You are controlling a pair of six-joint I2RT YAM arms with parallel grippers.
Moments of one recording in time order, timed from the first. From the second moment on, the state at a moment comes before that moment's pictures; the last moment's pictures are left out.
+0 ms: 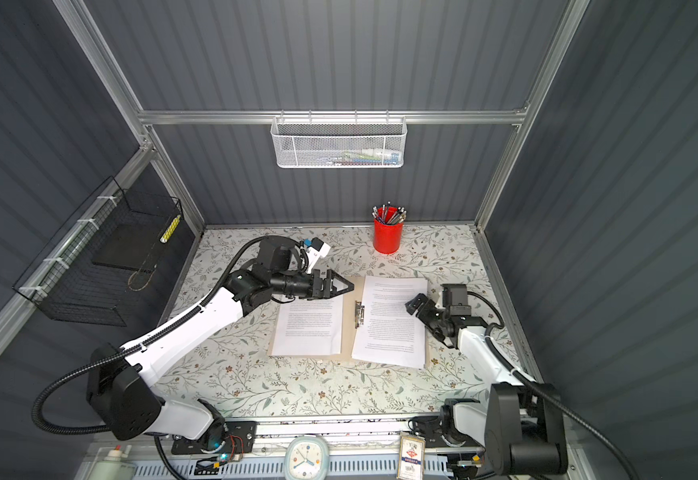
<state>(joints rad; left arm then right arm) -0.66 1.47 1.27 -0.40 0.64 -0.62 -0.01 1.18 0.59 -0.32 -0.31 0.70</state>
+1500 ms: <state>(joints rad) -0.21 1.46 0.78 -0.23 0.67 -0.64 -0.07 1.51 0.69 -0.19 -0.38 0.70</state>
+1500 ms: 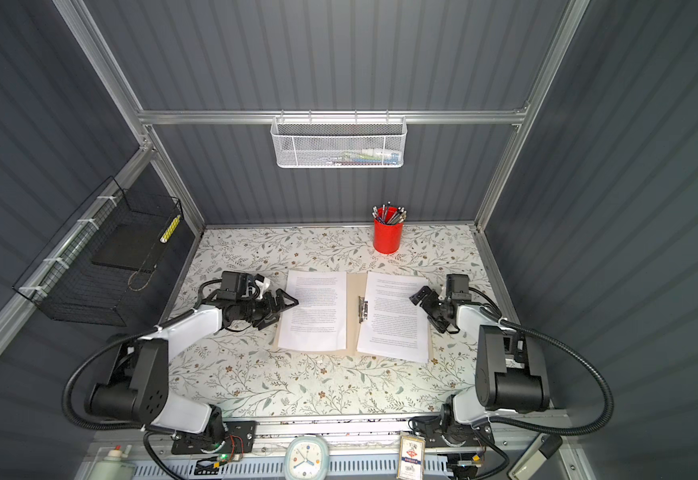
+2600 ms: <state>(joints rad) -0.43 1.26 0.87 -0.08 0.18 -0.63 -0.11 0.98 0.60 -0.12 -0.08 0.48</state>
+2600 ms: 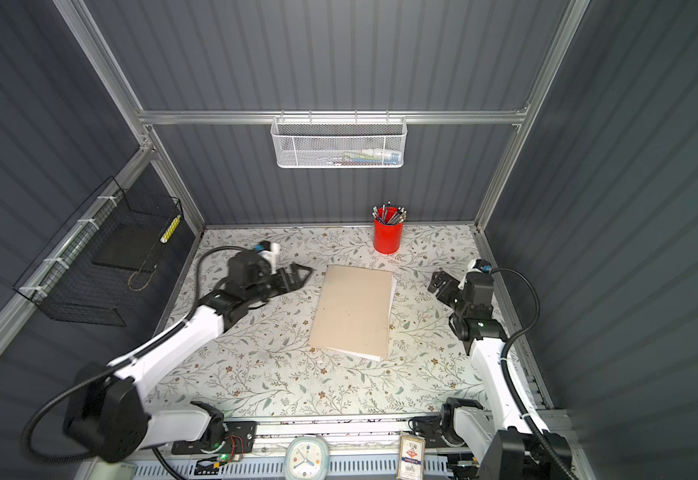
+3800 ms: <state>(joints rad) -0.09 1.73 0.44 0.84 -0.38 -0.04 -0.08 1.46 0.34 0.81 -0.05 0.08</state>
